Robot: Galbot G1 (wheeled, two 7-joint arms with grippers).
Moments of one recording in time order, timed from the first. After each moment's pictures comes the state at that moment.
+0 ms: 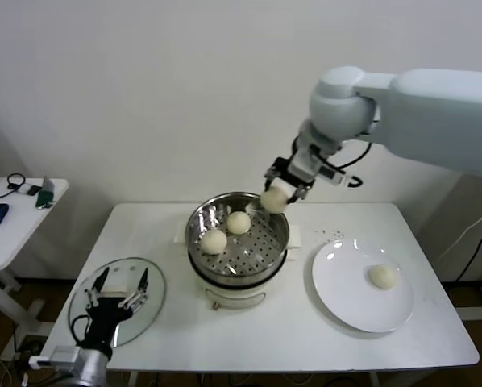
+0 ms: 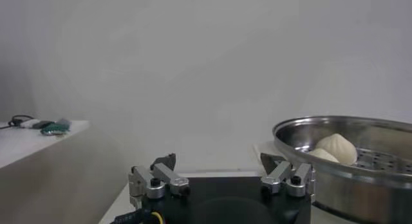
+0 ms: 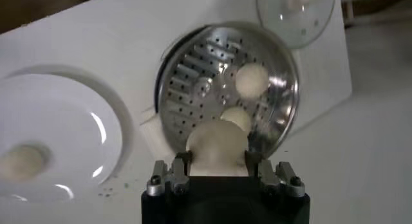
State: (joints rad) left arm 1.68 -1.44 -0.72 -2.17 -0.17 0.12 0.08; right arm 1.07 1.03 -1.54 1.65 0.21 0.18 -1.00
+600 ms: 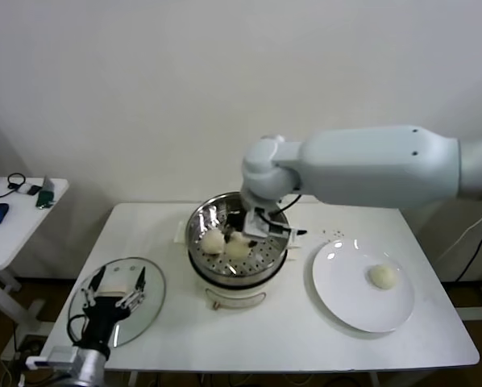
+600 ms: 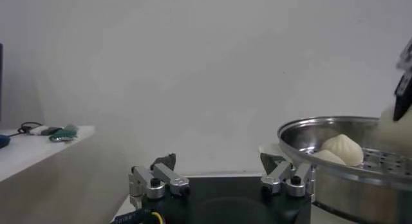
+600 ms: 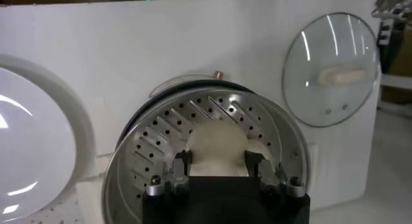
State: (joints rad) left arm 1.68 -1.45 -0.72 -2.19 -0.15 0.13 0.07; right arm 0.82 1.20 -1.53 1.60 -0.01 0.22 -0.92
